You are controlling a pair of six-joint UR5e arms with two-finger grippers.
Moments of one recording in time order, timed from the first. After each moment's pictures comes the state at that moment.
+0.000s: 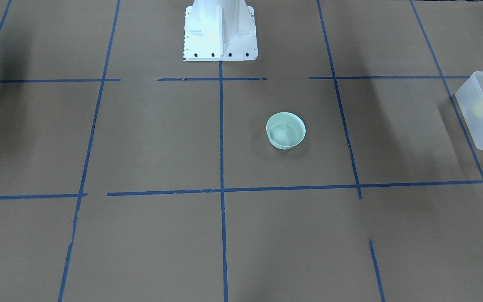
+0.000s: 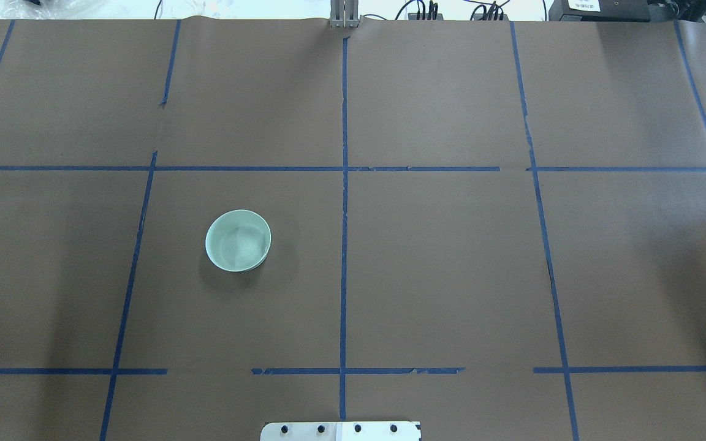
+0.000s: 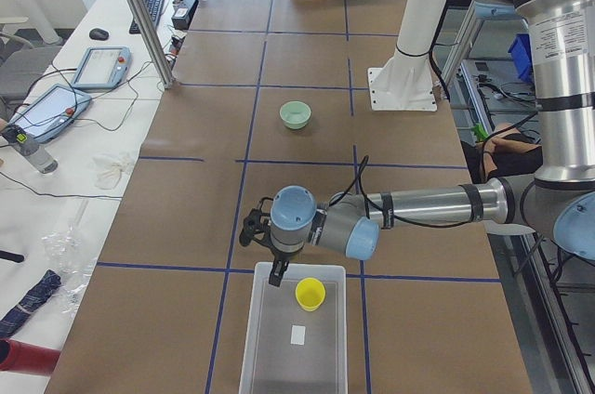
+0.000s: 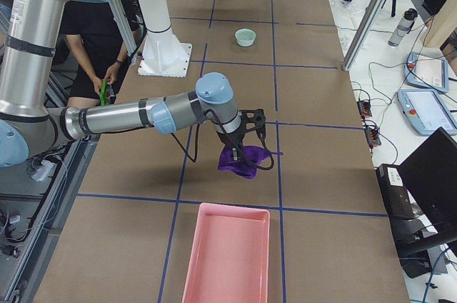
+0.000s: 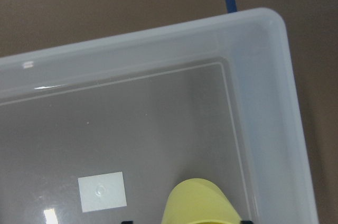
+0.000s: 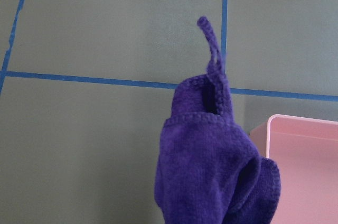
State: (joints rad) left arm -1.50 -1.36 -1.74 -1.90 -2.37 0.02; right arm 1.52 -1.86 2.04 -1.36 2.29 0.23
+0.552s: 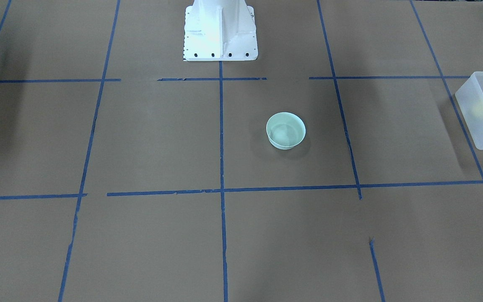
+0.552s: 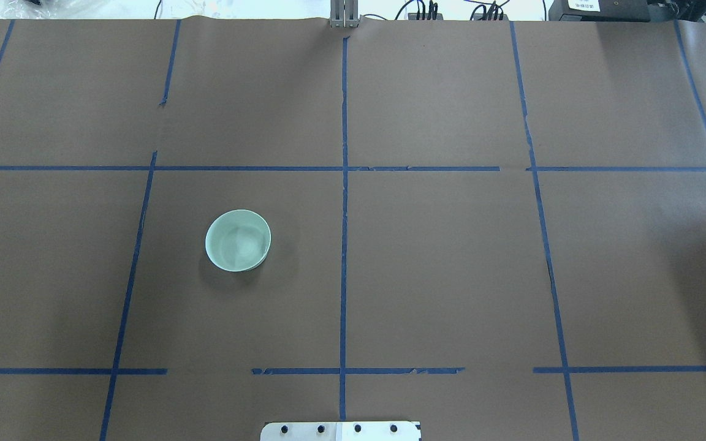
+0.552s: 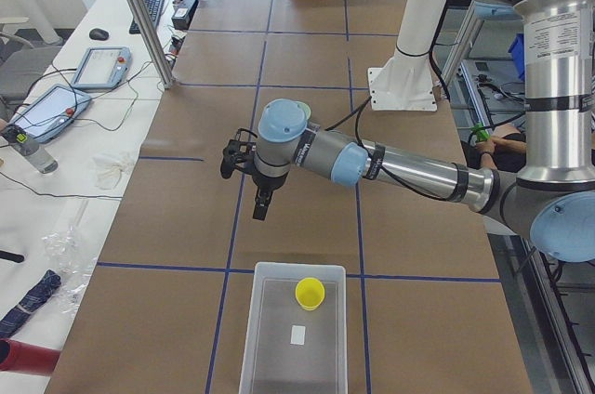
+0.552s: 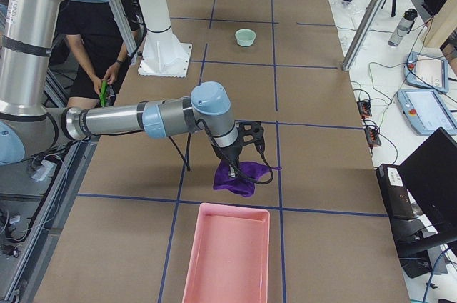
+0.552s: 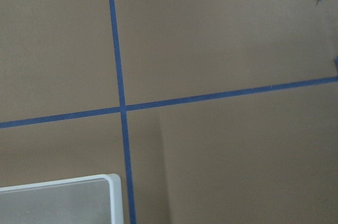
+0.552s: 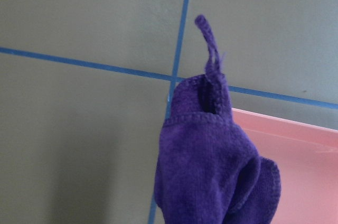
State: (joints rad) left arm -1.50 -1.46 -1.95 -1.75 -2.38 -0.29; right arm 1.64 -1.85 1.99 -1.48 2.22 -0.06
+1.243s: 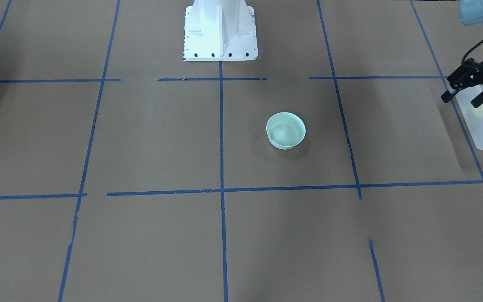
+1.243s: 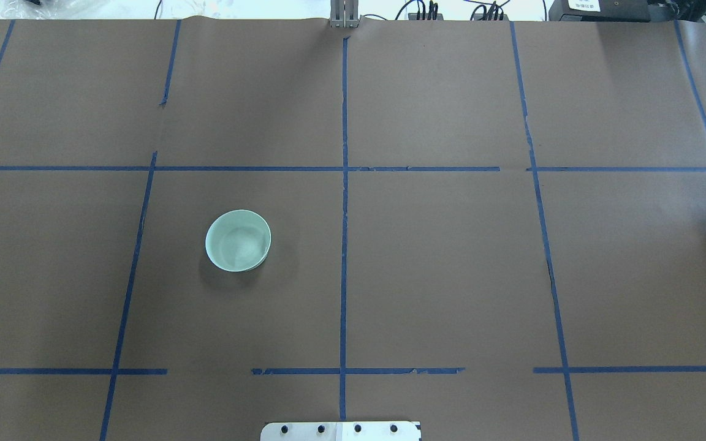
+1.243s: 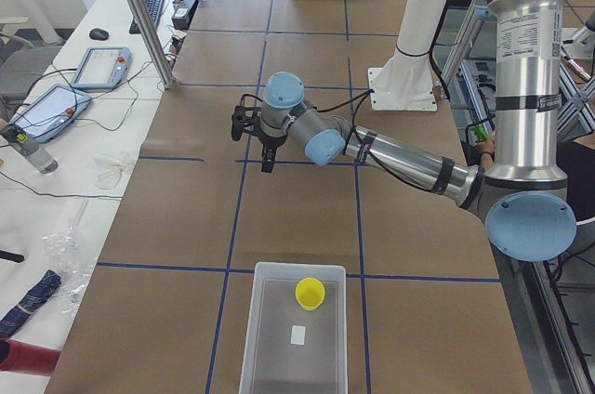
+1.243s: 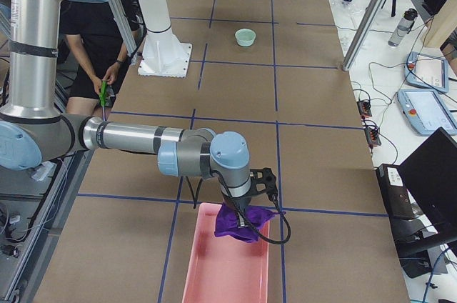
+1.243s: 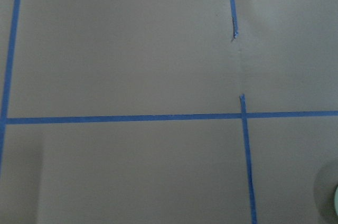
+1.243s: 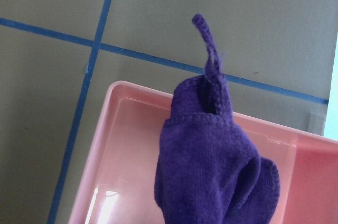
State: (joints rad) left arm -1.24 -1.50 -1.97 -2.03 -2.38 -0.78; right arm 1.70 -1.71 1.65 -1.44 2.18 -0.26
